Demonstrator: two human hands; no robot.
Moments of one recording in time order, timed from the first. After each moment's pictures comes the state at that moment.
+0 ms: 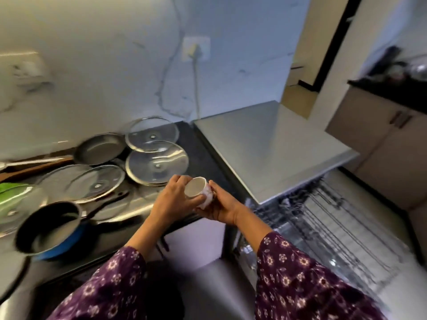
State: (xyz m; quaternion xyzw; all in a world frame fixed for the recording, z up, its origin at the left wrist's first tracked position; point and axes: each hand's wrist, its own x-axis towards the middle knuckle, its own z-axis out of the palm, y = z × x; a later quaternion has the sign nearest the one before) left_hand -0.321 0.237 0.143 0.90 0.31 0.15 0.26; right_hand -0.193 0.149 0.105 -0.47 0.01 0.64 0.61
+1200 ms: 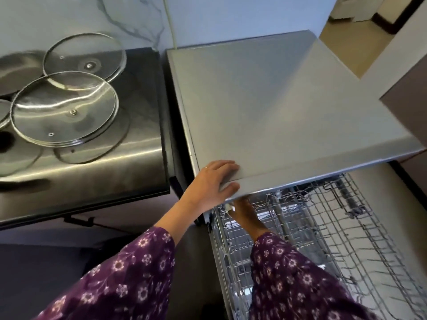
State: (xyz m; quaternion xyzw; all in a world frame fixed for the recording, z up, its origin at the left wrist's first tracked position) left_hand -0.036 0.151 -0.029 0.92 0.24 0.10 0.29; right_hand 0.084 0.051 -0.215 -0.82 -0.47 0.29 0.17
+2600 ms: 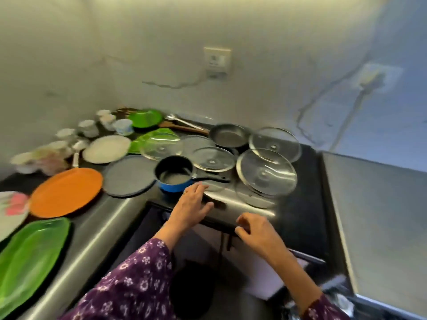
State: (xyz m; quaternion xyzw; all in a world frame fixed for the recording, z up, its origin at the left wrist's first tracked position) left_hand -0.463 0.253 0.098 0.79 0.56 0.21 0.15; right_hand -0.256 0.182 0.110 -0.65 -0.70 0.24 0.18
